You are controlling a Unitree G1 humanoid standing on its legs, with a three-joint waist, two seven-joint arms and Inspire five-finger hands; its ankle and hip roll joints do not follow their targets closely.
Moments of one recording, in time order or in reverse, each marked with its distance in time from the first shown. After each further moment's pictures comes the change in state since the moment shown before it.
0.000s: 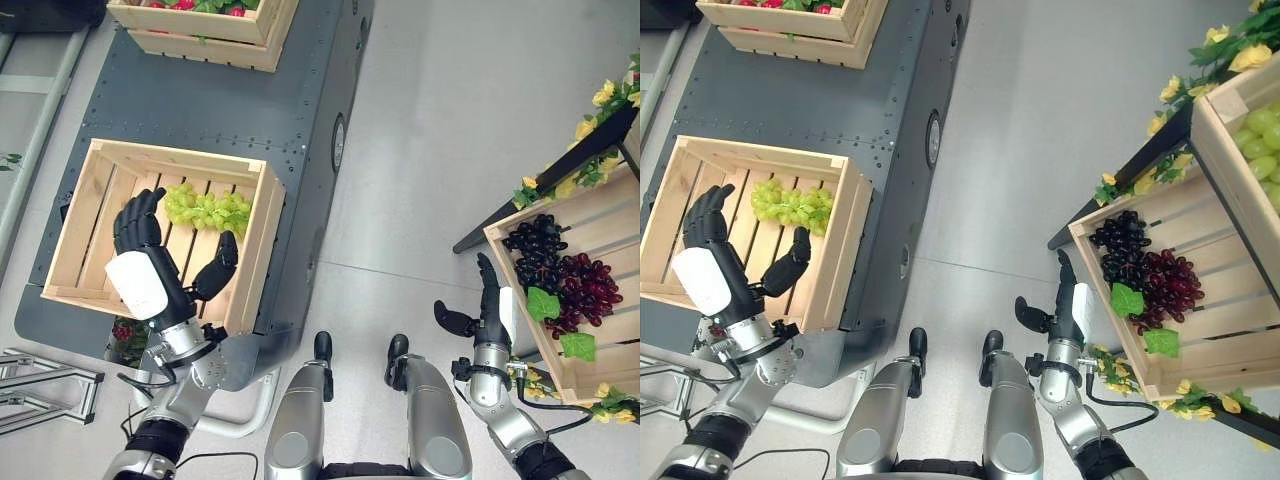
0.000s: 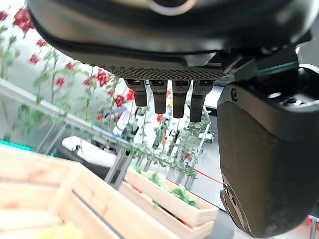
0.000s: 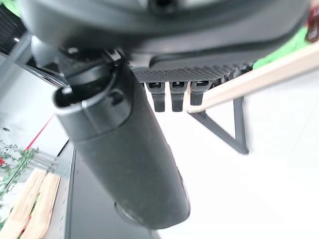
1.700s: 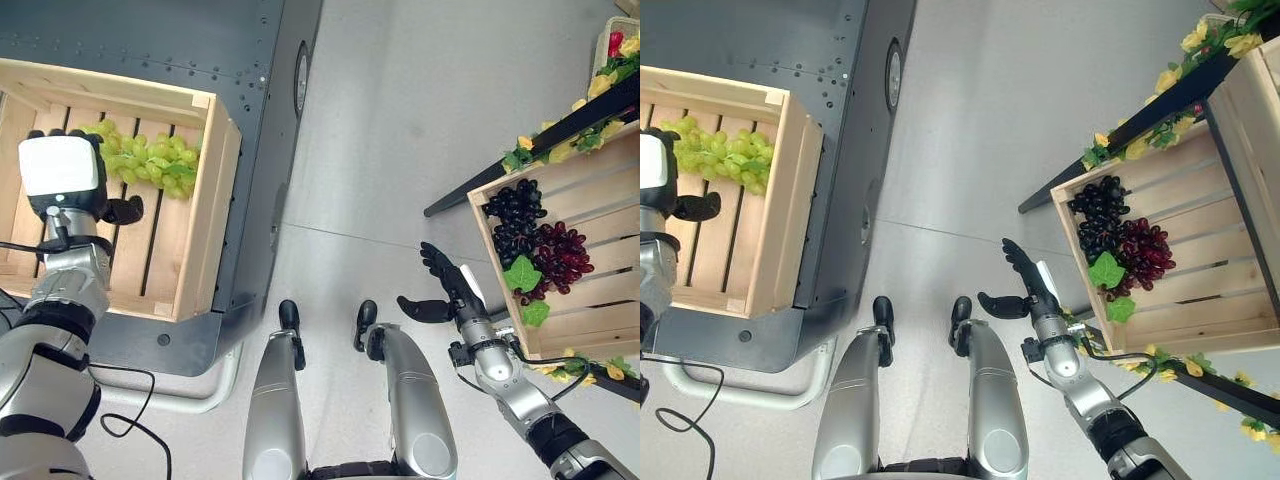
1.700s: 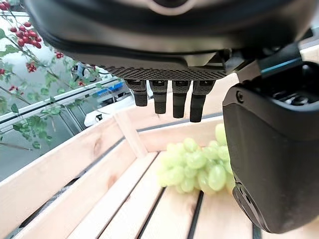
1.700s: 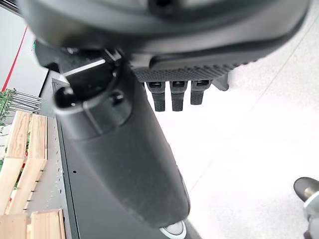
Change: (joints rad) left arm -0.658 0.404 -0.432 0.509 0.064 0.442 -0.586; right arm -0.125 -0.110 0.118 -0.011 0.236 -0.050 0.369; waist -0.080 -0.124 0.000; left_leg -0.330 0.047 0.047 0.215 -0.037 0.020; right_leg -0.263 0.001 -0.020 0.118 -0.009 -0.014
